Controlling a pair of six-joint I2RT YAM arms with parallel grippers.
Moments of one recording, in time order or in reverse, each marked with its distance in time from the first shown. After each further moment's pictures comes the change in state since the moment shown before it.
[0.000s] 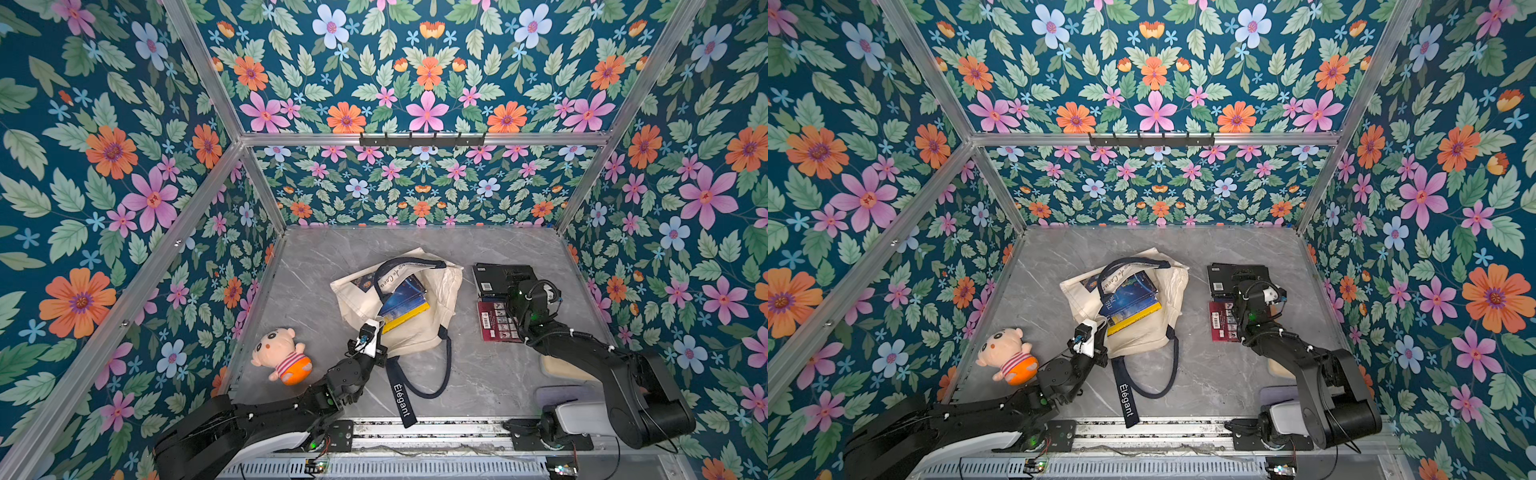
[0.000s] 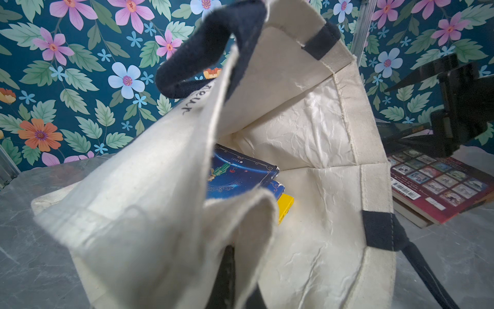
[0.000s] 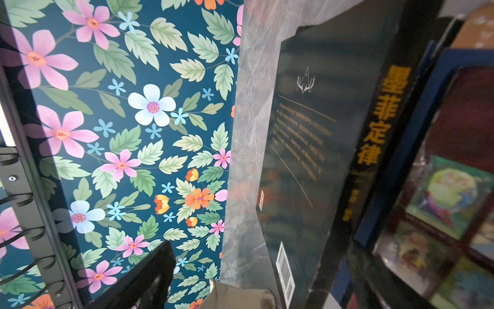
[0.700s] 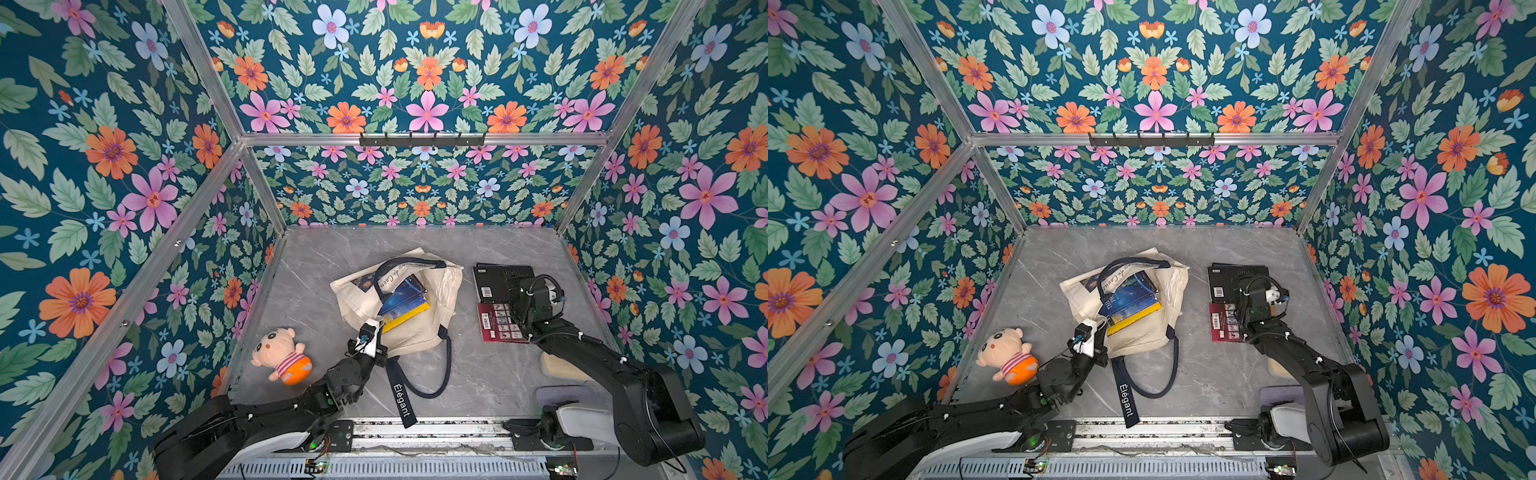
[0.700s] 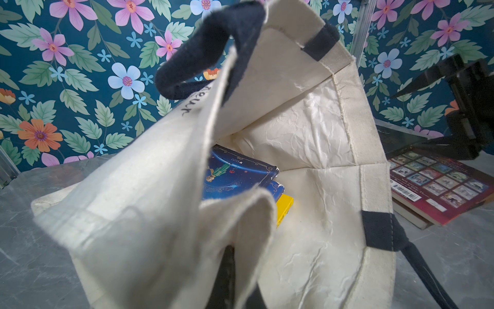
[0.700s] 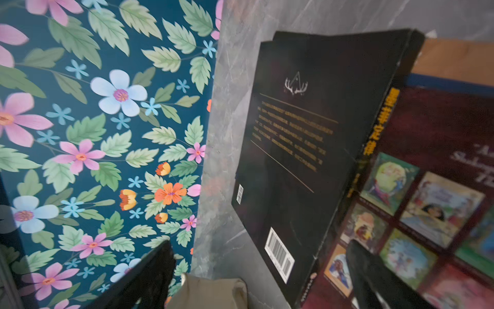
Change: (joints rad) left arm 0.000 -0.003 0.002 -0.005 0.002 0.000; right arm -0.002 -0.035 0.038 -0.198 -0.029 -0.060
